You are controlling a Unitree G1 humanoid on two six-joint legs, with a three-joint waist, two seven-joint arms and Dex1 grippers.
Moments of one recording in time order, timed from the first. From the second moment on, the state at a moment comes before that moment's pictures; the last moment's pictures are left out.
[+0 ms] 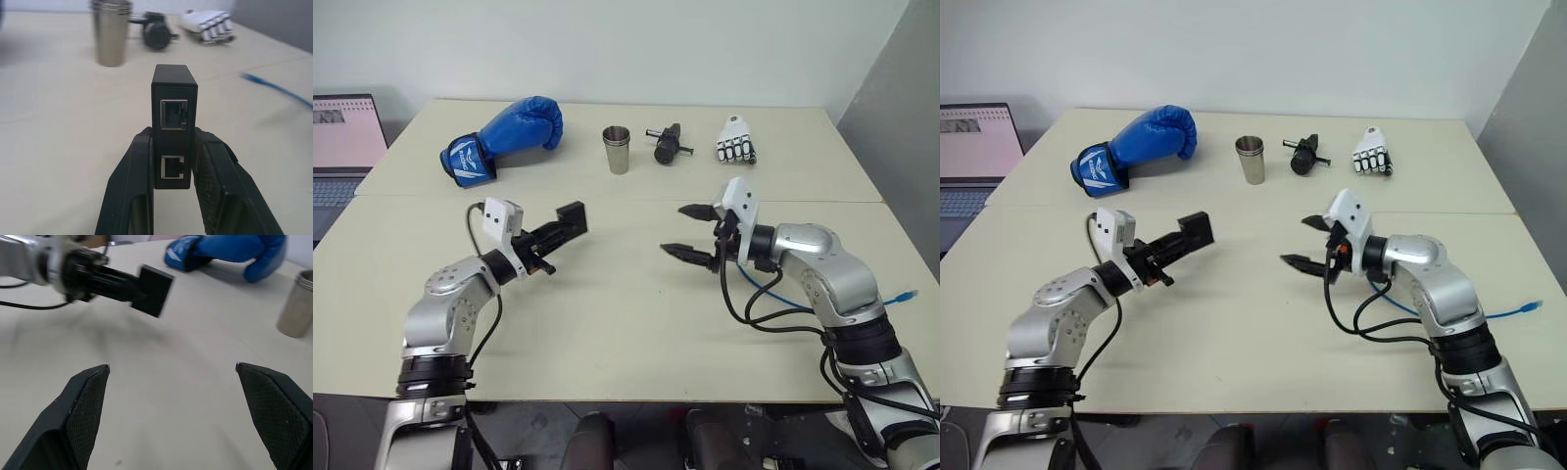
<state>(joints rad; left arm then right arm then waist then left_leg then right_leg) -0.39 0.51 0.19 0.20 -0.39 0.28 -0.67 -0.63 -0.49 0.19 -0.19 0.38 0.61 0.88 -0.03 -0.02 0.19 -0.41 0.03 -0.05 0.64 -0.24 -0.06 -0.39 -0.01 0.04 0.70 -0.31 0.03</state>
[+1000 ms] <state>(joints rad) -0.39 0.39 0.23 0.51 -0.22 -0.07 -0.38 -0.62 -0.50 0.24 -0.23 0.37 0.69 0.89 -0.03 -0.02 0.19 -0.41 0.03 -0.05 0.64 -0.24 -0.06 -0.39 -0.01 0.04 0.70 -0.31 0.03</state>
